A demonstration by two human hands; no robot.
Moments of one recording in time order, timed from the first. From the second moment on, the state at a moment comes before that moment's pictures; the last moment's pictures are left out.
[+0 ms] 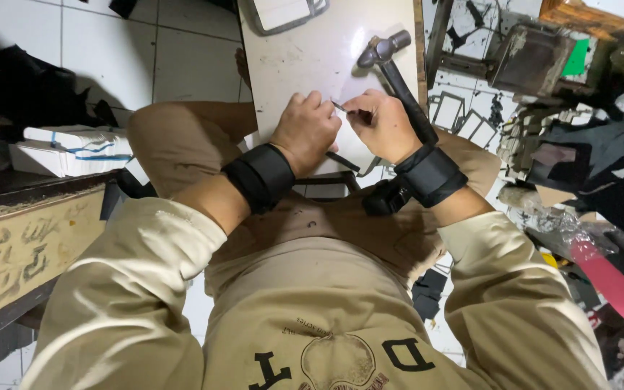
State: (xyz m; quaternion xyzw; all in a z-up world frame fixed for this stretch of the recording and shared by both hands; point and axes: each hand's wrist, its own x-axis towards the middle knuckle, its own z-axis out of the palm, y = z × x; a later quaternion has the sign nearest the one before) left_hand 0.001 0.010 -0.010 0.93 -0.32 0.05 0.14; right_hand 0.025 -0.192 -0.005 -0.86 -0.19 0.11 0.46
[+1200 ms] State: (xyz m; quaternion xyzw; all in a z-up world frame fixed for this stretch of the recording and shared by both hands) left_hand -0.015 0.004 -0.004 0.93 -0.35 0.12 0.01; right_hand -0.013 -0.221 0.009 -0.91 -0.39 -0.11 0.05
